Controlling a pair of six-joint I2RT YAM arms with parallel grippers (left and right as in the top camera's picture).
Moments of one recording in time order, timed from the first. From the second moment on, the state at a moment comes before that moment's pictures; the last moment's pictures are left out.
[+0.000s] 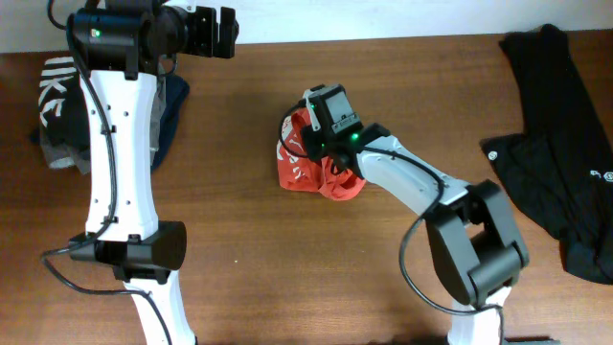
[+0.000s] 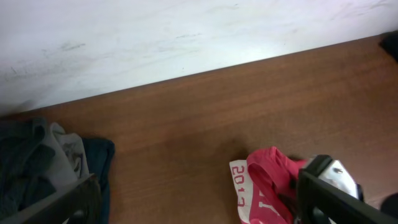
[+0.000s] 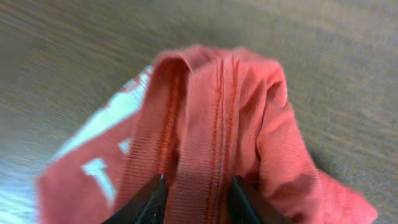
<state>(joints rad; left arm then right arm) -0.12 2.15 2.71 -1.32 0.17 0.05 0.49 2.02 1.42 -0.31 0.03 0.10</state>
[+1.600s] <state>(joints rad) -0.12 2.19 2.71 -1.34 0.16 0.06 0.06 2.00 1.74 -1.04 -0.30 0.14</state>
